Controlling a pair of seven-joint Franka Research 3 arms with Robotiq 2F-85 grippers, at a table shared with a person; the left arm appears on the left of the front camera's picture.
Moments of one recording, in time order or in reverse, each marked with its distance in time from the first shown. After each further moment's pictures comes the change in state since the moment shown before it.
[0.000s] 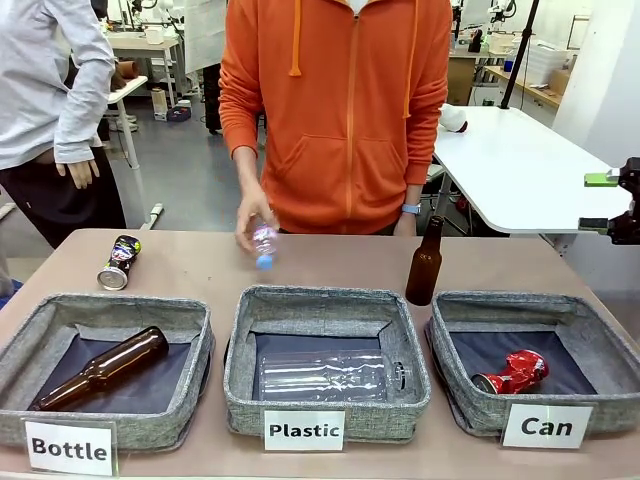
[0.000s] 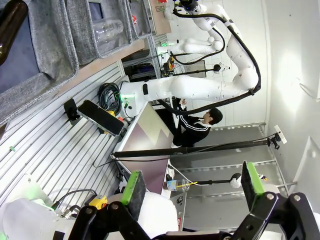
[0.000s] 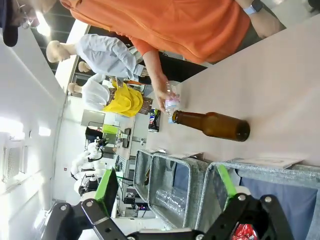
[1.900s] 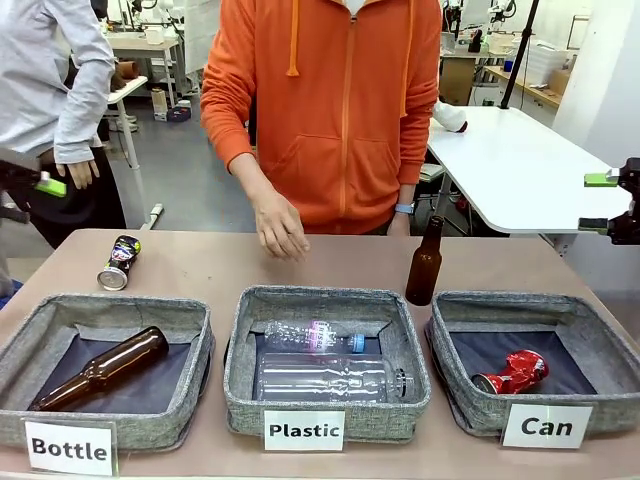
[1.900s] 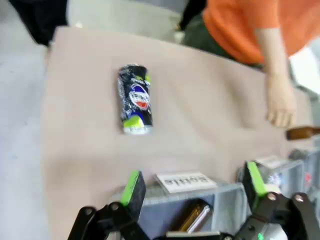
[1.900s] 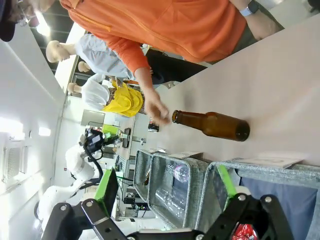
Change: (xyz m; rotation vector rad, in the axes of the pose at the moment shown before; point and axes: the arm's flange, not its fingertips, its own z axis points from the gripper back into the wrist) left arm 0.266 -0.013 -0.013 0.943 -0.587 -0.107; right arm 0.000 0.000 0.000 -0.001 0.000 0.000
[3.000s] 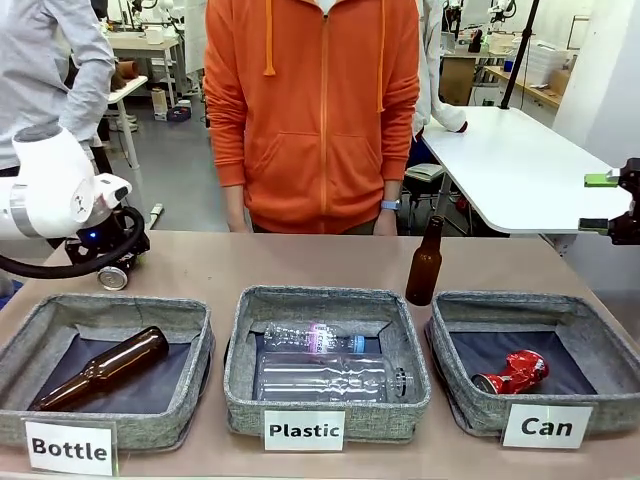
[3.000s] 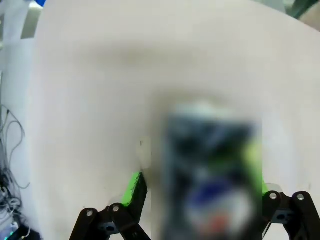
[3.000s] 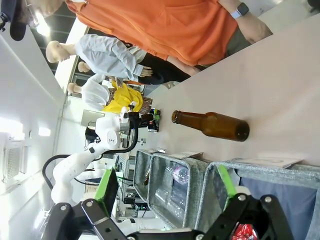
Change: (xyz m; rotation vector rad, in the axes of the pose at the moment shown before) left arm 0.034 0.033 -0.247 0.528 0.197 -0.004; right arm 0.000 0.000 0.000 -0.001 -0.001 0.000
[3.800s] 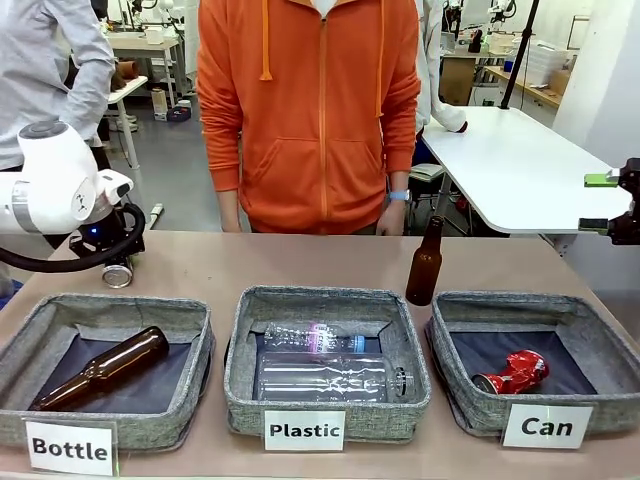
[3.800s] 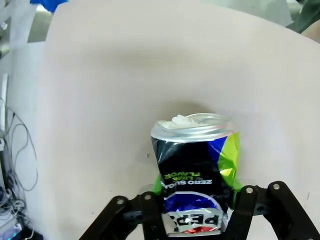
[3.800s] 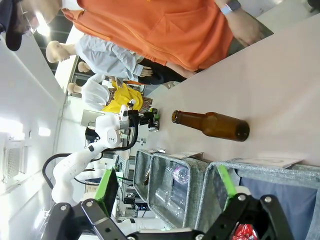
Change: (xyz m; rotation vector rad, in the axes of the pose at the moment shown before) left arm 0.010 -0.002 0.004 0.019 -0.024 -0.006; right arm 0.000 0.000 0.000 0.000 0.000 0.000
